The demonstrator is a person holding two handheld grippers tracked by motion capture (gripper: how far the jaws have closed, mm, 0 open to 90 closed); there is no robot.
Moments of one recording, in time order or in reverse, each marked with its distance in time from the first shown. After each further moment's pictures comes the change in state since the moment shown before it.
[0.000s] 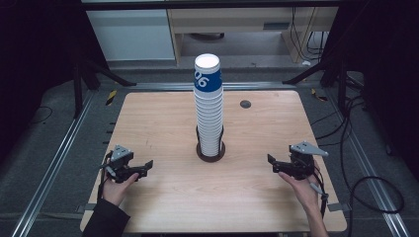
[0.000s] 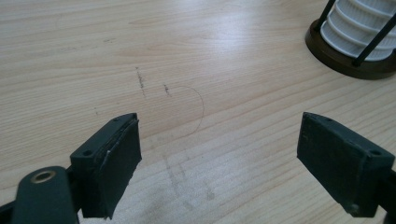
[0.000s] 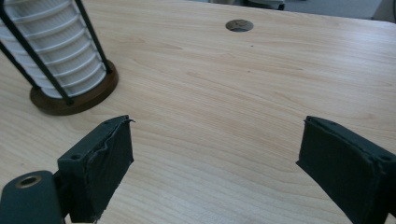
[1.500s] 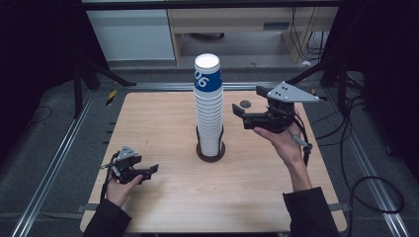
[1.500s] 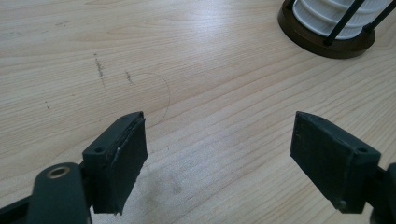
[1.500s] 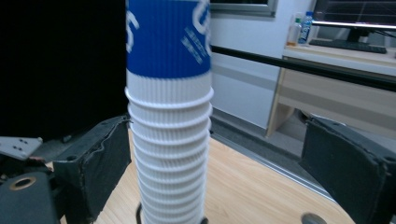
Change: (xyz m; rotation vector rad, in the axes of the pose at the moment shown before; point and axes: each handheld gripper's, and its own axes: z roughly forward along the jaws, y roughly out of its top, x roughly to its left) left arm -0.009 0.001 0.008 0.070 -0.081 0.021; right arm 0.090 0.188 -0.033 -0.344 0.266 -0.197
